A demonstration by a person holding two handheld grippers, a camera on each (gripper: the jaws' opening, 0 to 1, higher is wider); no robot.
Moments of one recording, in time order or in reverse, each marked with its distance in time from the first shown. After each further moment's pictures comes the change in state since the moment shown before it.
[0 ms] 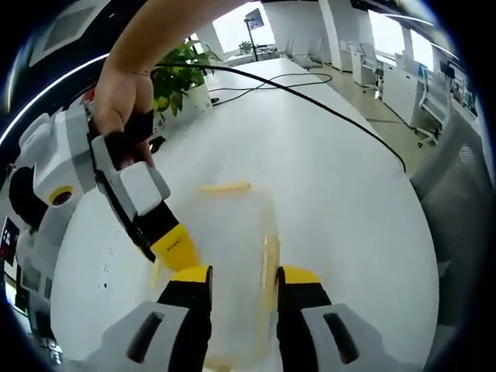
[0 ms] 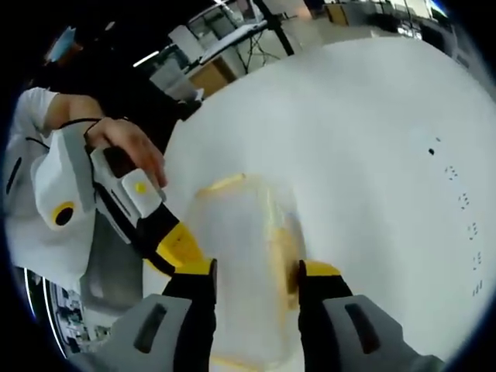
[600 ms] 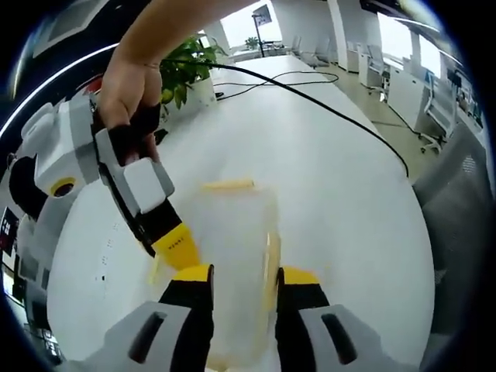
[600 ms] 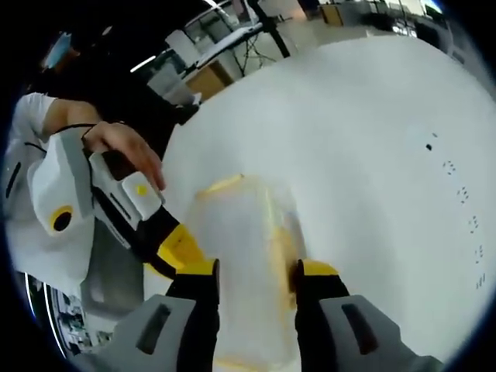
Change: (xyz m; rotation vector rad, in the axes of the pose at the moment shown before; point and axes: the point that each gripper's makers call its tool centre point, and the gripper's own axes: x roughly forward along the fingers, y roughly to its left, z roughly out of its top) left arm 0.003 0.002 -0.002 -0.040 0.027 0.005; right arm 0.002 -0.001 -0.001 0.022 -0.028 -0.007
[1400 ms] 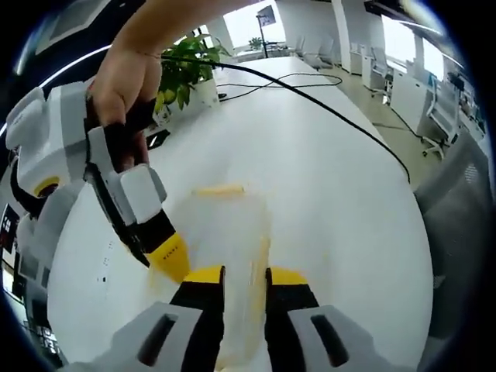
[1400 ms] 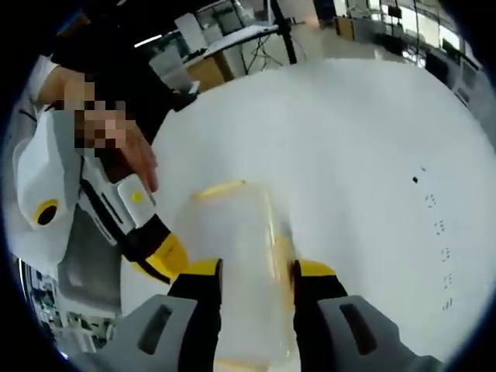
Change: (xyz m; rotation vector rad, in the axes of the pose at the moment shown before) left arm 0.001 0.000 0.008 0.005 -0.002 0.007; right arm -0.008 0.001 0.009 -0.140 0.025 -0.116
